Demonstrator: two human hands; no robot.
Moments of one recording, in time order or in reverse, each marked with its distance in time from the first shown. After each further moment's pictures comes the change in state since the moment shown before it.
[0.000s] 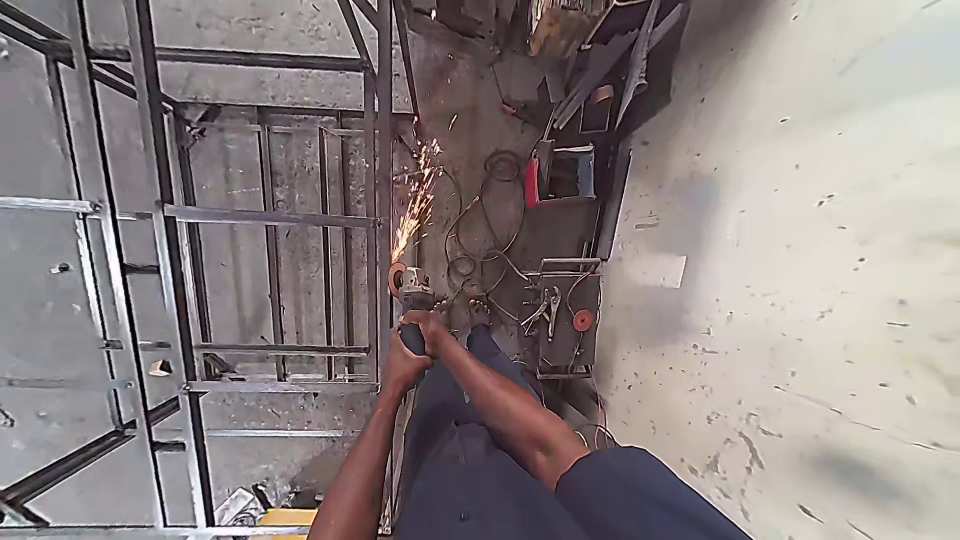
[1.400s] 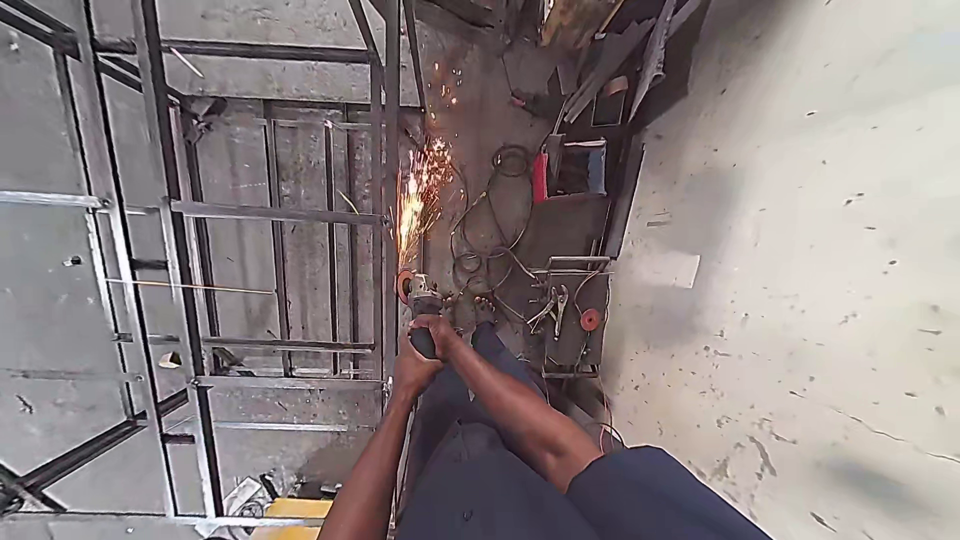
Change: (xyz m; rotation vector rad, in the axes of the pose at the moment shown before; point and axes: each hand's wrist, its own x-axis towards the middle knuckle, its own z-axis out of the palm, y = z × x) left_hand 0.000 -0.005 0.012 0.044 0.030 -0.021; right_hand 0.001 0.009 -0.011 0.008 -0.072 0.033
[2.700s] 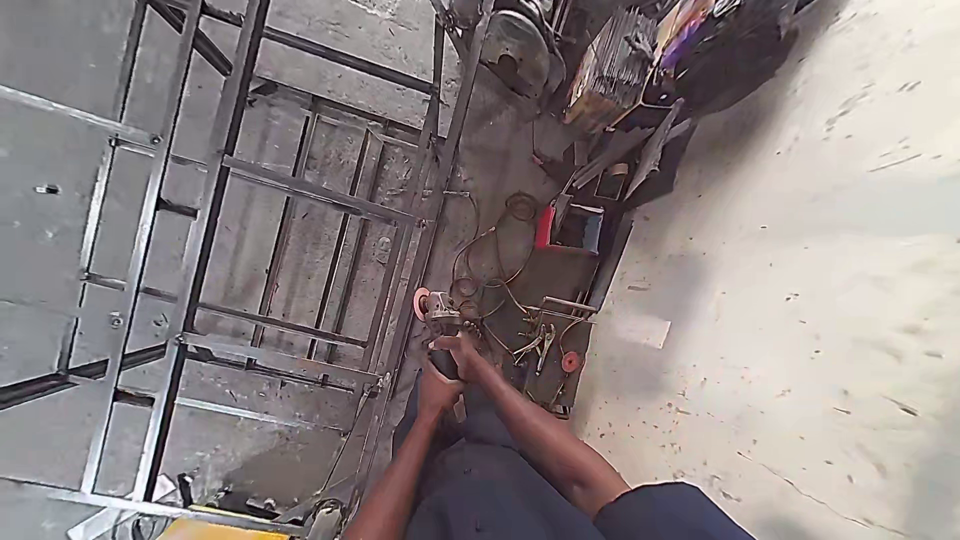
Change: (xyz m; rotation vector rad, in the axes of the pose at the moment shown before) left_hand -0.023 -0.033 0.063 -0.302 0.090 0.026; right_hand -0.038 0.011 -0.019 -0.379 -0.037 -0.095
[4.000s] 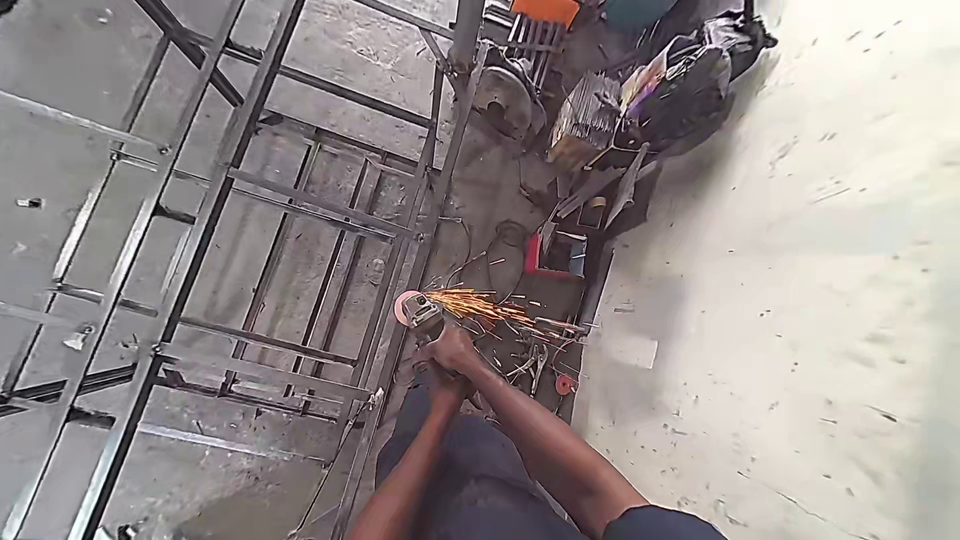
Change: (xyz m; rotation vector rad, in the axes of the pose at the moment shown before) left_hand -0.006 0.028 0.019 -0.727 -0.012 0.200; right_hand -0.007 -0.052 0.021 -0.941 0.154 -0.127
